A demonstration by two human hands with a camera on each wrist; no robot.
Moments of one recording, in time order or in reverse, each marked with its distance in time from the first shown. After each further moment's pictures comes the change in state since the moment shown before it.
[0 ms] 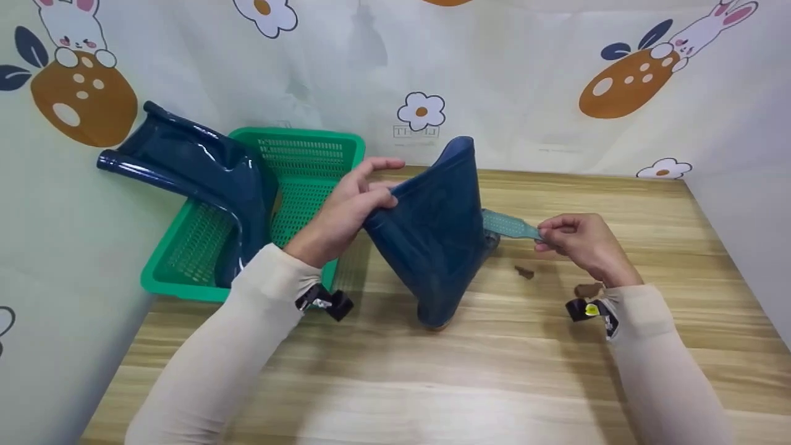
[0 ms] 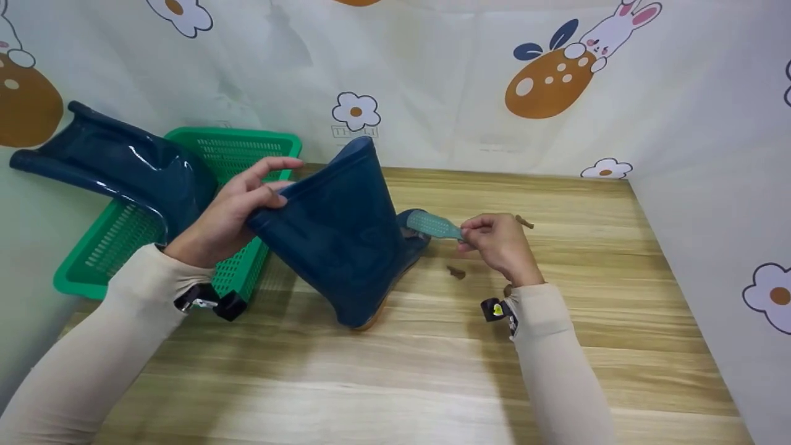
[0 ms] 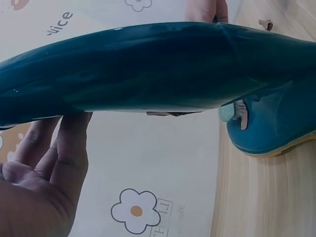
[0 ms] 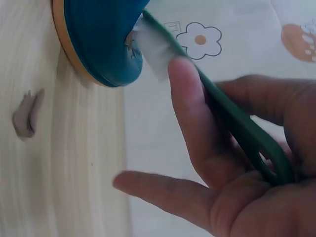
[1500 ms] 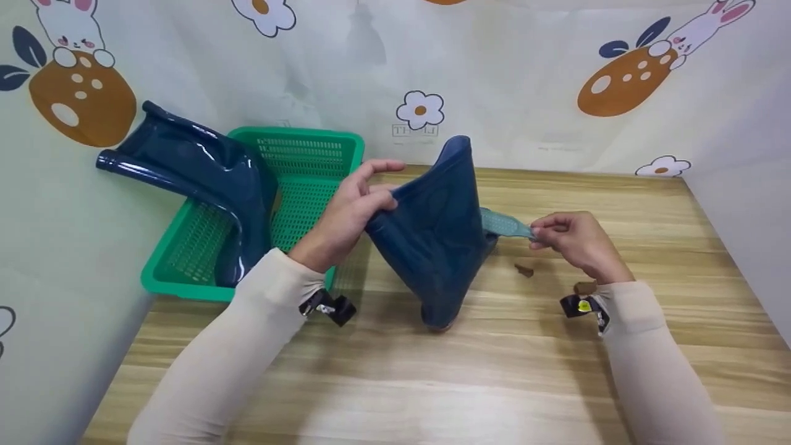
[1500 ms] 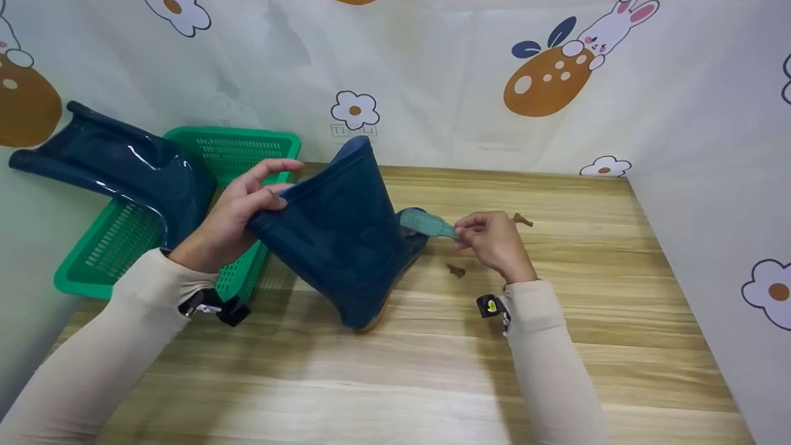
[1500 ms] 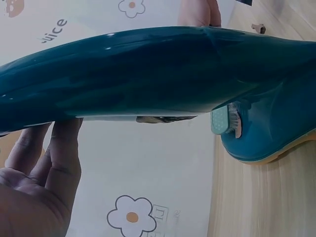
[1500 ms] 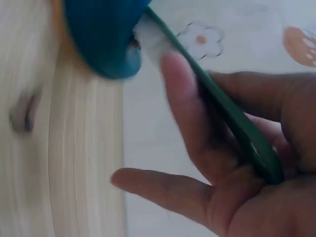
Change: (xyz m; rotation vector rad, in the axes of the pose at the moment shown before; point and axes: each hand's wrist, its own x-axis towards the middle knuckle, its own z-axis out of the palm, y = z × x) left_hand -0.003 -0.007 0.007 -0.008 0.028 0.050; right_hand 0.000 -0.003 0.005 -0.082 -0.033 -0.015
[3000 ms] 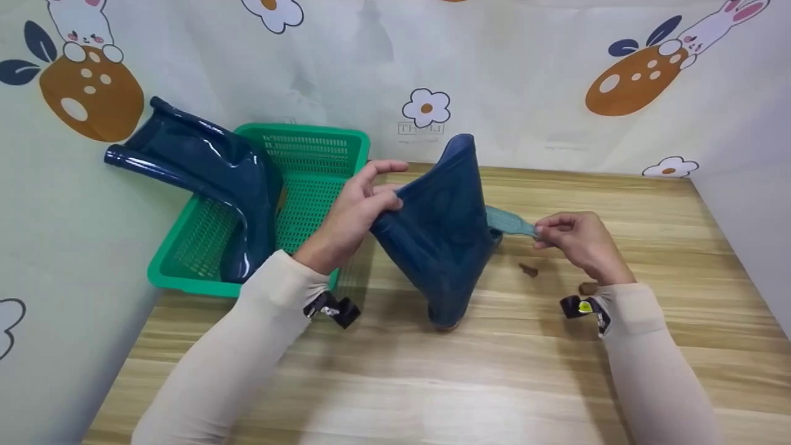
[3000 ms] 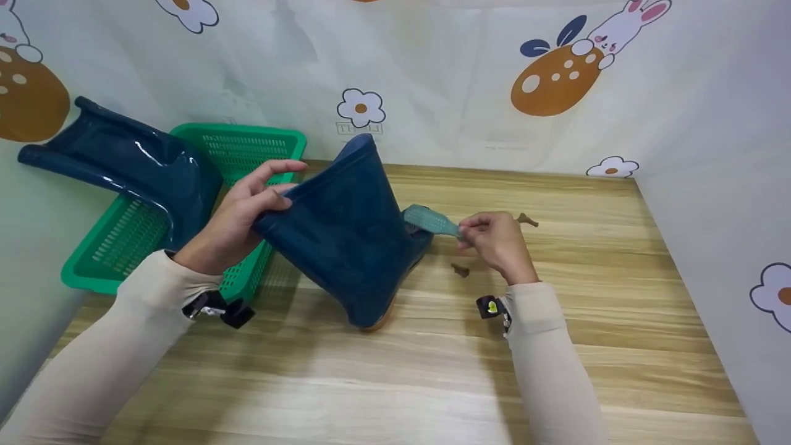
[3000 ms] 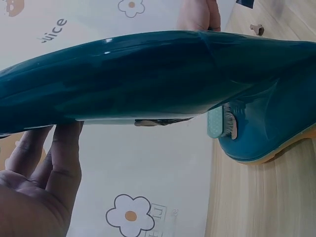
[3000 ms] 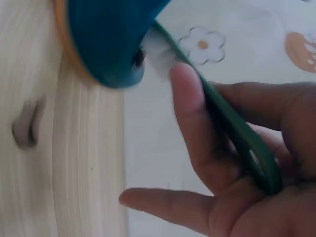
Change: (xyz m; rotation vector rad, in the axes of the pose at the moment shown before) left_hand -0.005 -0.002 0.000 0.007 0.019 -0.016; right_hand 0.002 0.003 0.006 0.035 0.075 -0.020
